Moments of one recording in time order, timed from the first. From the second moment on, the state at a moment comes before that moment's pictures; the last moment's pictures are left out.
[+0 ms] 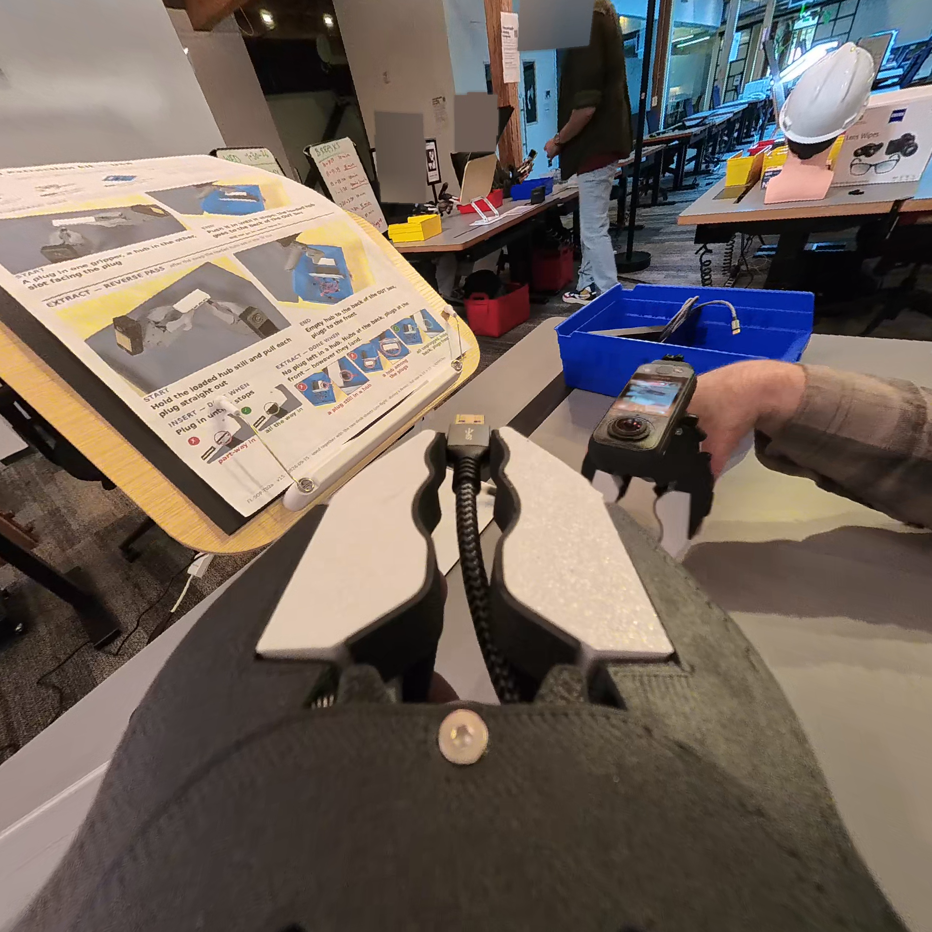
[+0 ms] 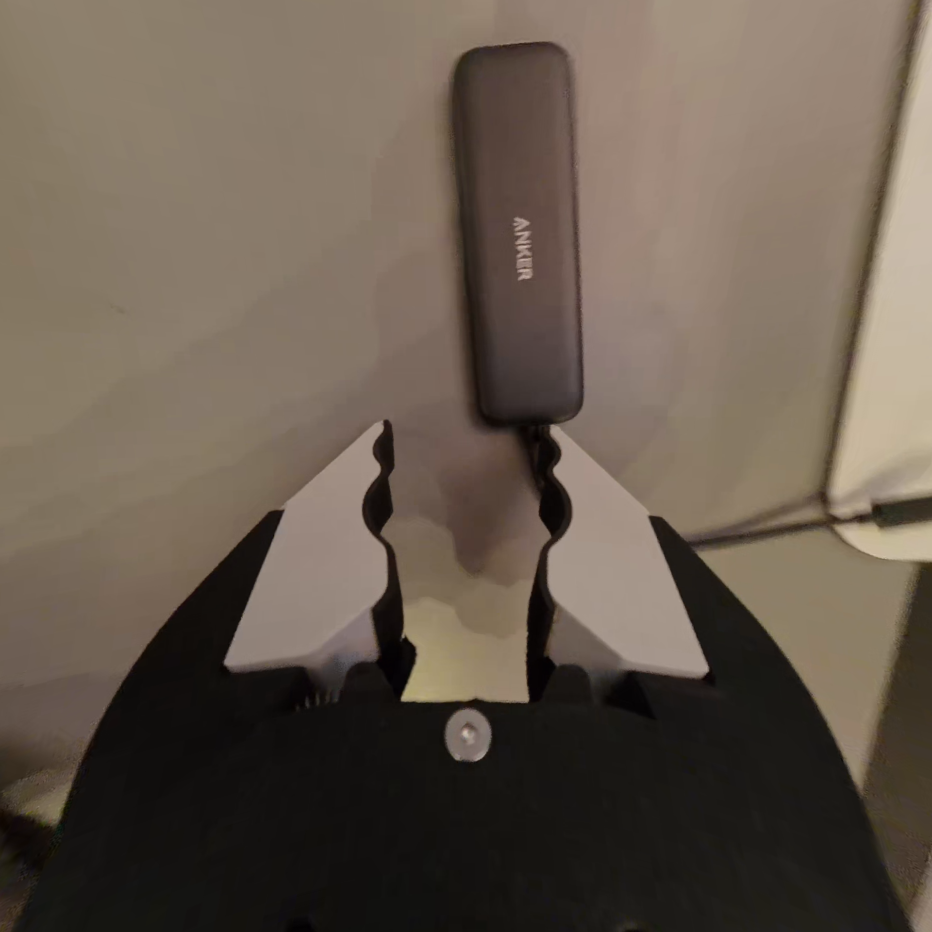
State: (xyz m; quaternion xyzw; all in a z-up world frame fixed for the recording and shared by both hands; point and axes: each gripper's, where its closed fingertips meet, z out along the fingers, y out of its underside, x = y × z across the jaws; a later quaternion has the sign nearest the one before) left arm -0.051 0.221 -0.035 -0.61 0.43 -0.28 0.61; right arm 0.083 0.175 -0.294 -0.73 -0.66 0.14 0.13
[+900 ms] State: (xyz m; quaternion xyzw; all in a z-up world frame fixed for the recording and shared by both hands) left arm -0.079 0.217 -0.017 -0.60 0.43 -0.27 0.62; right arm 0.002 0.179 -0.287 -0.62 -0.71 0.18 0.26
